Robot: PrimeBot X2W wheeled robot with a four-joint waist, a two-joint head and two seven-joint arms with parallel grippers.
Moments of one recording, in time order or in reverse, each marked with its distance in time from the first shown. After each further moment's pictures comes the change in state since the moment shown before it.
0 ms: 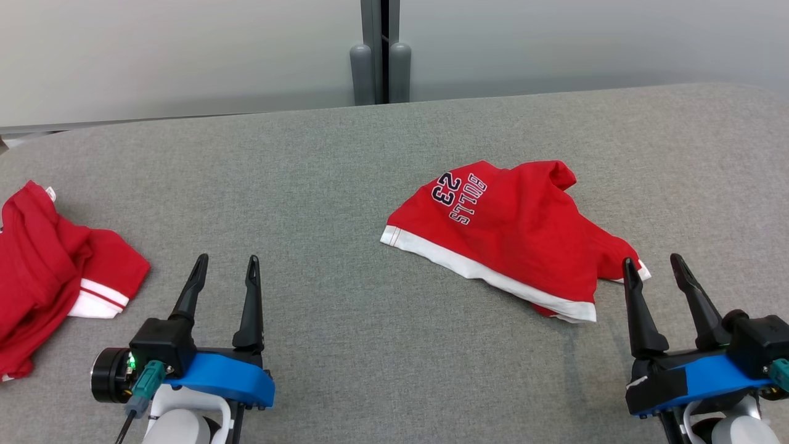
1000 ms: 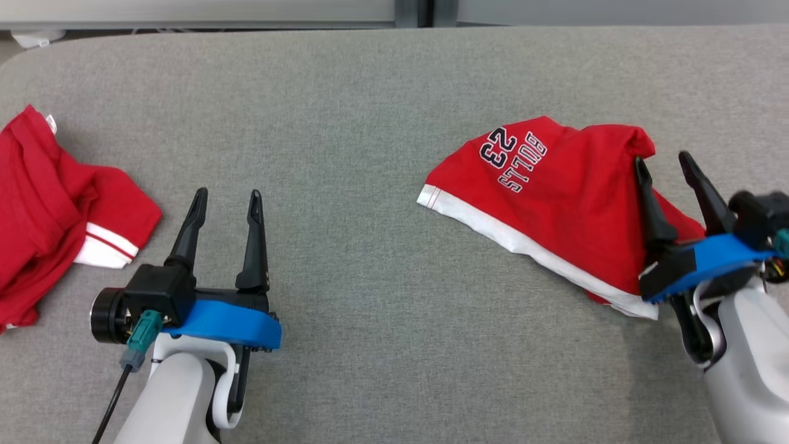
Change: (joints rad) left arm -0.152 -0.036 0.009 0.020 0.011 -0.020 -0.030; right arm -0.463 -0.173 0.149 0.475 0.128 0.000 -0.087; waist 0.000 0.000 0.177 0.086
